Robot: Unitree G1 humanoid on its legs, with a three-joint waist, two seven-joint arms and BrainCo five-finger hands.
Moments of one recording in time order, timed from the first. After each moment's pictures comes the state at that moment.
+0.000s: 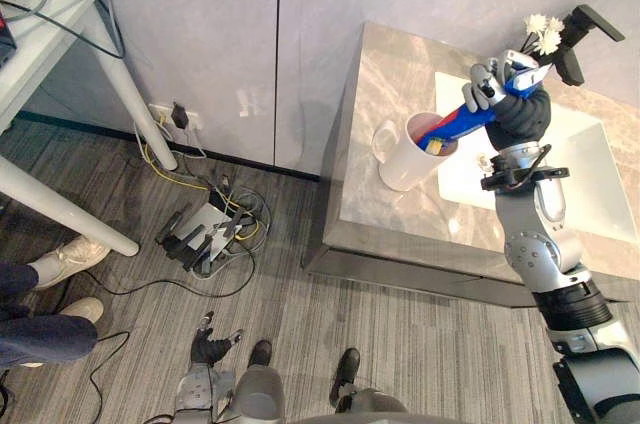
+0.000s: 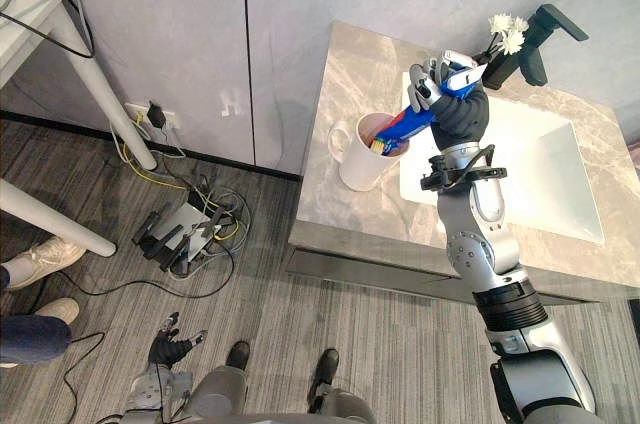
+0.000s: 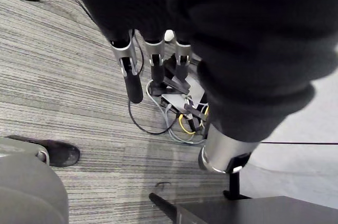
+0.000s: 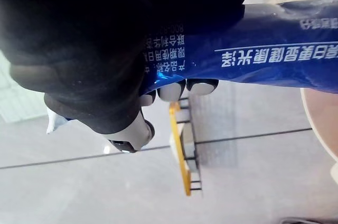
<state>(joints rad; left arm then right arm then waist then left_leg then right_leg) 0.18 0.14 0.14 0.68 0.09 -0.14 0.17 -0.46 -0.56 0.15 -0.06 0.93 -0.28 -0.04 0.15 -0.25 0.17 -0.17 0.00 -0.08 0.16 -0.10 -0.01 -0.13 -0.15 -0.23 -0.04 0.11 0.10</state>
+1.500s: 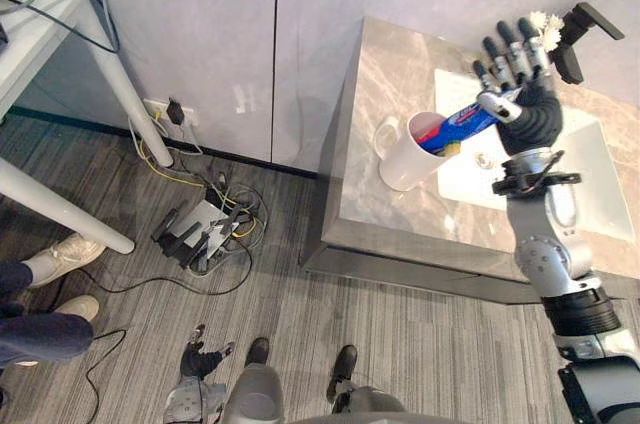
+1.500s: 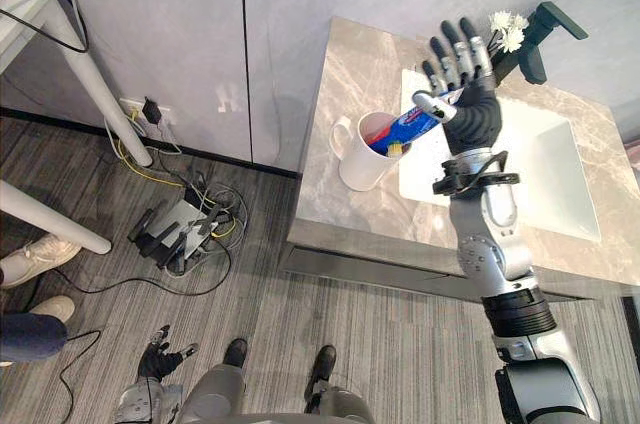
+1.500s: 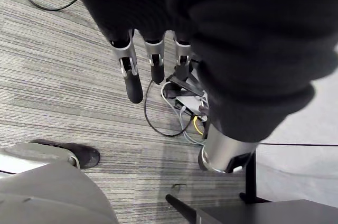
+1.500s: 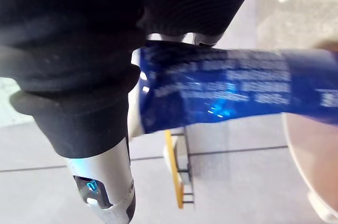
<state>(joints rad) 0.23 0.16 0.14 0.68 0.09 -0.14 0.15 -0.43 -0.62 0.03 -0.07 0.91 -0.26 -0.02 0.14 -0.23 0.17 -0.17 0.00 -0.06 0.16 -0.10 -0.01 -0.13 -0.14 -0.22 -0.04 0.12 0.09</state>
